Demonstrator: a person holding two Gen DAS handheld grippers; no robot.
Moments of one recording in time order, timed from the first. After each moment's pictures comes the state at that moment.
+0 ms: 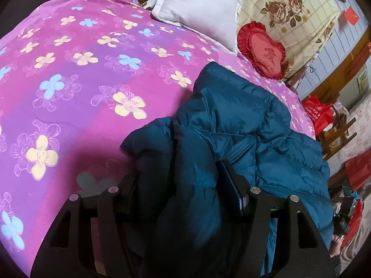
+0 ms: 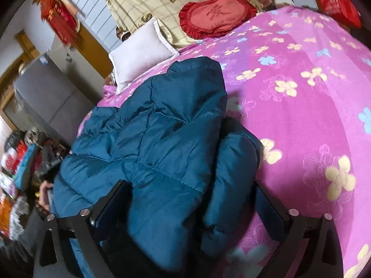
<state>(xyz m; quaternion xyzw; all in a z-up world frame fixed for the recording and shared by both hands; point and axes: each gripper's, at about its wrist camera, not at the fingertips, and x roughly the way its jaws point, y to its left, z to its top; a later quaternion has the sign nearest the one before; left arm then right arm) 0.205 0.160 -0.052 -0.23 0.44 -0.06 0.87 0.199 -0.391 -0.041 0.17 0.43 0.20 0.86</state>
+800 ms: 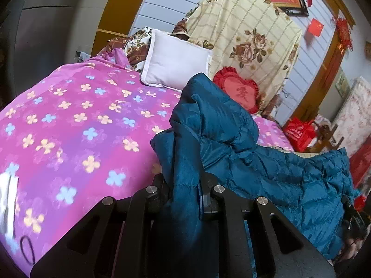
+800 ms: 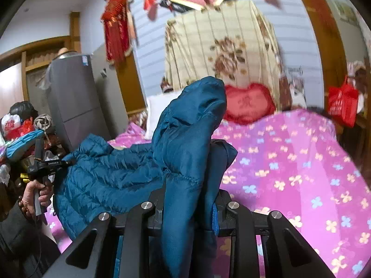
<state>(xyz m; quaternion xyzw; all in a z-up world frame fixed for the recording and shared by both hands) 0.059 0.155 0.087 -0.22 0.30 -0.06 0.93 0.047 -0.325 0.134 0.05 0.21 0.19 0.96</state>
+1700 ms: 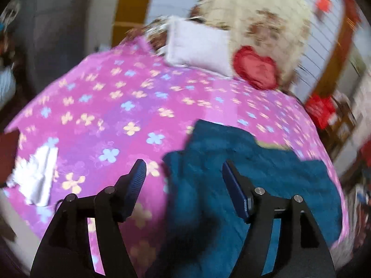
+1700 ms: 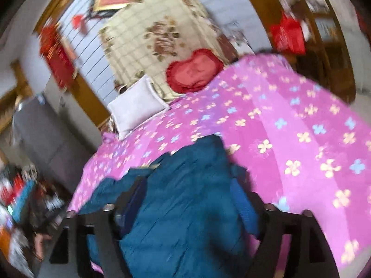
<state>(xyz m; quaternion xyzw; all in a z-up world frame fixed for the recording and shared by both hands) -0.018 0.155 0.071 -0.13 0.35 -0.01 0.93 -0.031 -0.364 0.114 0.20 0.31 0.07 0.93</state>
